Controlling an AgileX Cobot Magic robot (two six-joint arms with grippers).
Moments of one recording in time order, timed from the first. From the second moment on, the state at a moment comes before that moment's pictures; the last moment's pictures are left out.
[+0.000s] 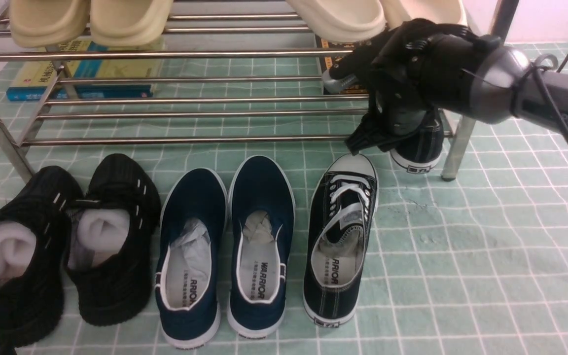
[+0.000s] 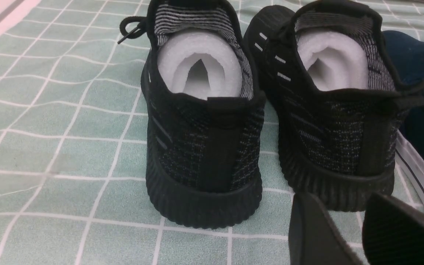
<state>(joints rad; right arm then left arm) 0.55 2.09 -1.76 -0.50 0.91 0.36 -0.01 -0.01 0.02 0.08 0.36 -0.13</state>
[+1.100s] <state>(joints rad) 0.55 1.67 -1.22 0.00 0.95 0.28 -0.01 -0.01 0.02 0.08 0.36 -0.13</state>
